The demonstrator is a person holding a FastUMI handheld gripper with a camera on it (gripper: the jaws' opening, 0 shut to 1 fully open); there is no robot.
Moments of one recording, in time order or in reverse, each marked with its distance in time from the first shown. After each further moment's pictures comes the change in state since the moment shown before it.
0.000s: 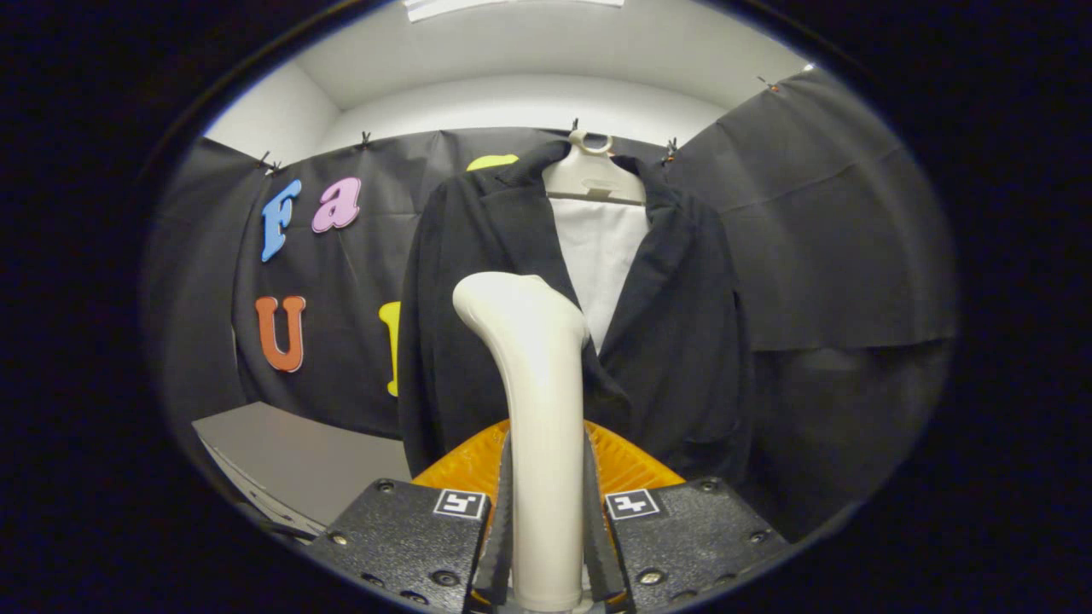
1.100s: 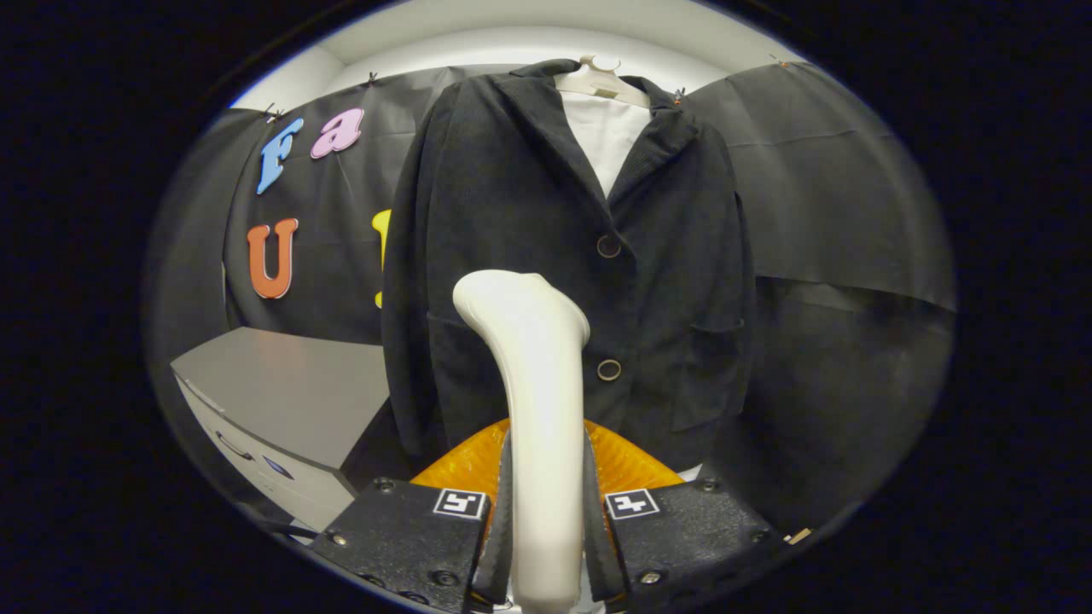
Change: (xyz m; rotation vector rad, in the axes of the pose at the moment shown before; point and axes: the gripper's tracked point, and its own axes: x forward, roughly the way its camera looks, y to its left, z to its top) arm -0.006 -0.010 -0.120 -0.054 0.234 -0.050
